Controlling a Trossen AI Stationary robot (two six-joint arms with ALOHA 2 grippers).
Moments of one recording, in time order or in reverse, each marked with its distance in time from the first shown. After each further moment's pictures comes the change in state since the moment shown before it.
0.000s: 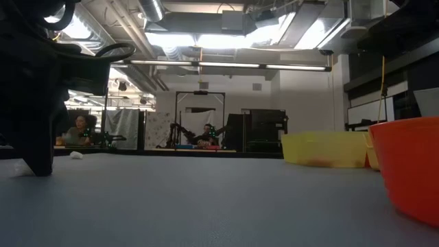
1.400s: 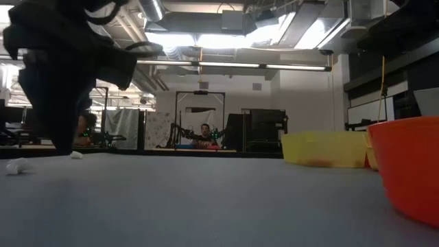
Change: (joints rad) left arm 0.126 0.006 0.164 -0.220 0.112 0.101; right arm 0.000 0.000 0.000 0.000 0.000 0.000
